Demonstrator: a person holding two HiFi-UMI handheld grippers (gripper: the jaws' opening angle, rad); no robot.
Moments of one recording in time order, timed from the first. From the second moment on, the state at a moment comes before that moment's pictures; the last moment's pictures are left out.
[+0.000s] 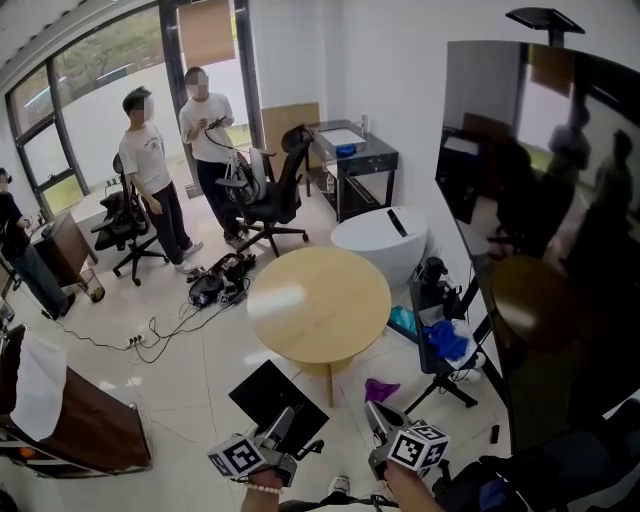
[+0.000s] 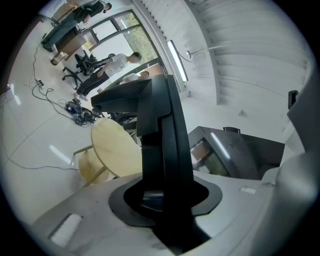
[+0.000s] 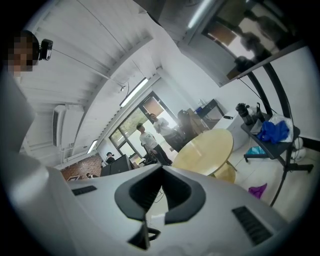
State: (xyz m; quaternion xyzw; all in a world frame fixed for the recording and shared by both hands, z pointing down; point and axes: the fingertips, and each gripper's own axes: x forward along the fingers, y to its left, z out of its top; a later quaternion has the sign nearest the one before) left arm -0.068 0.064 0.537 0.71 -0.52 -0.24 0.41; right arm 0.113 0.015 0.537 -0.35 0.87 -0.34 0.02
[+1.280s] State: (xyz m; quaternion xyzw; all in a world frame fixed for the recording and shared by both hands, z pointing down) left arm -0.117 -0.146 0.584 0.74 -0.46 -0.17 0.46; right arm 0.061 -0.184 0.549 -0.39 0.85 -0.35 -0.01
